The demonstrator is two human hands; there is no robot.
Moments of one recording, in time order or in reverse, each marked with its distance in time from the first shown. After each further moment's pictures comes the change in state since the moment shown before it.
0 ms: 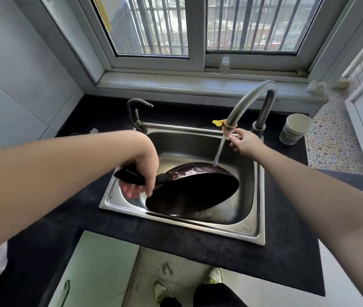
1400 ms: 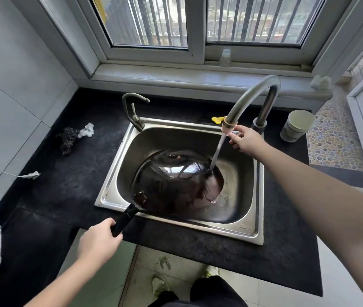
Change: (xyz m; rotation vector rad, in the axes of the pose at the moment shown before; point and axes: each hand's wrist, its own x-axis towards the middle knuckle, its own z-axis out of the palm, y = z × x) left_hand 0.162 -0.075 0.204 -0.537 1.033 0.067; right_hand 0.006 0.008 0.001 0.035 -0.015 -0.017
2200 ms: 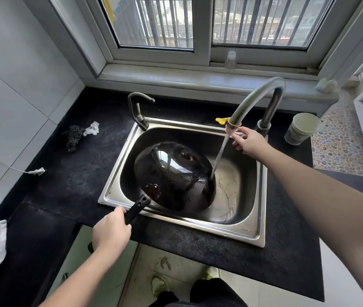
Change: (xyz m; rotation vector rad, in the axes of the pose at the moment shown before) left_hand 0.002 0.040 -0.002 0.020 0.073 -0.114; right_hand 0.000 0.002 0.001 0.004 0.008 0.006
